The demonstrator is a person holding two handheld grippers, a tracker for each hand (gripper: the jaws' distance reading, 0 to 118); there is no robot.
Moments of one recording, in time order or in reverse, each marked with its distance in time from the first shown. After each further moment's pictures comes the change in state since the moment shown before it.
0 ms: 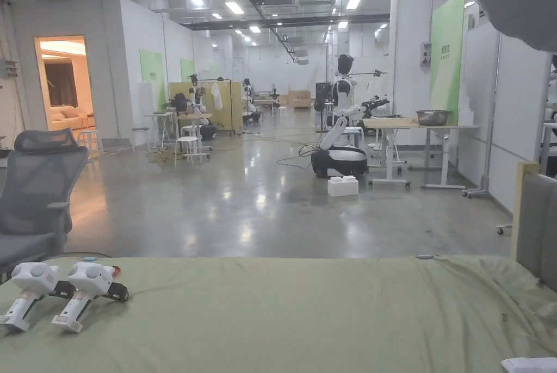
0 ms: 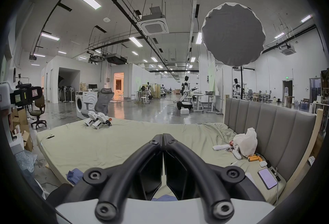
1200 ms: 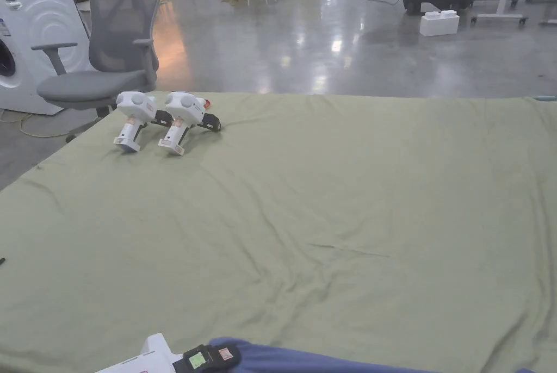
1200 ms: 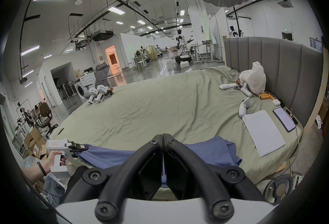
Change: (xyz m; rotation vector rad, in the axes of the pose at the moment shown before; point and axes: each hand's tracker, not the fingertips) left arm -0.135 -0.271 -0.119 -0.764 -0.025 1.219; right arm 0.012 -0.081 -0.018 -0.399 0.022 -0.244
